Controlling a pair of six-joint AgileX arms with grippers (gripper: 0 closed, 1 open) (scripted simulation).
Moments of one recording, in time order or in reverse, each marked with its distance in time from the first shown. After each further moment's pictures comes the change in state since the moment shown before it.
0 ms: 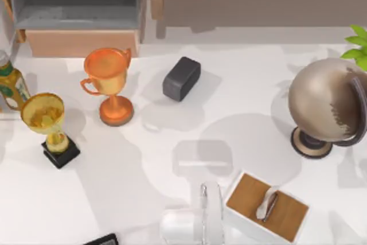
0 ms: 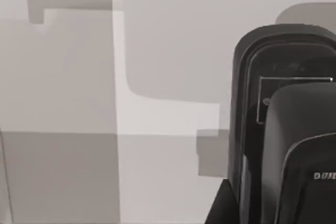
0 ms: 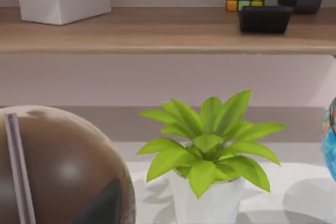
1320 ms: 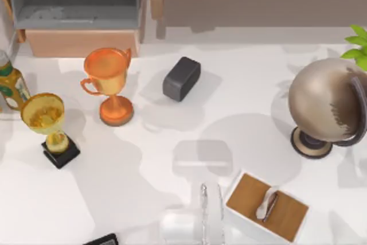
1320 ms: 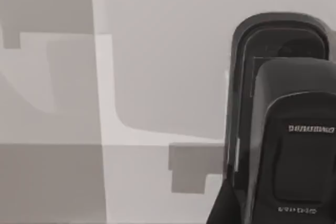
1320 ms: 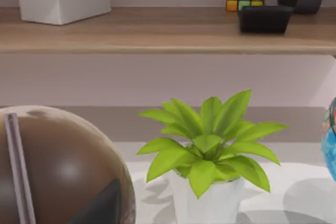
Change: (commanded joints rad) left arm -0.001 0.012 -0.033 0.028 0.001 0.008; right arm 0.000 0.000 0.000 0.000 0.000 0.000
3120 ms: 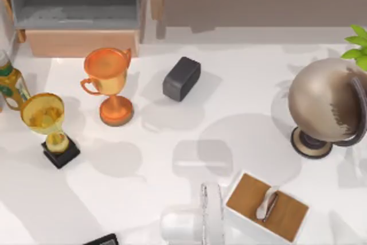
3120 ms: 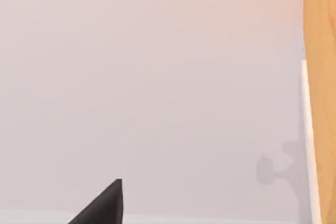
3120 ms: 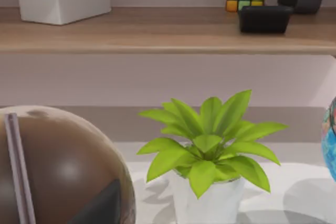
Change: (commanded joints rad) left arm 0.250 -0.327 -0.361 0.957 0.269 0.126; right arm 0.000 0.000 0.000 0.000 0.000 0.000
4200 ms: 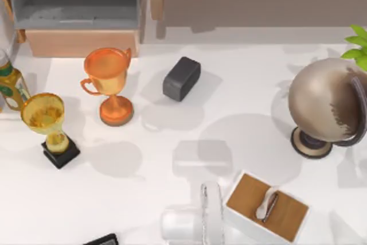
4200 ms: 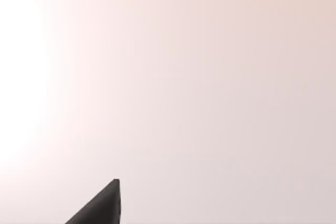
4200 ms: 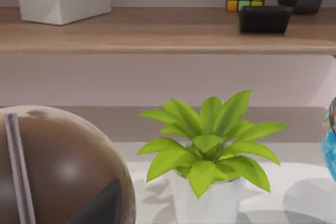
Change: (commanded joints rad) left arm 0.327 -0.187 -1.010 1.606 0.346 0.716; right arm 0.000 0.000 0.000 0.000 0.000 0.000
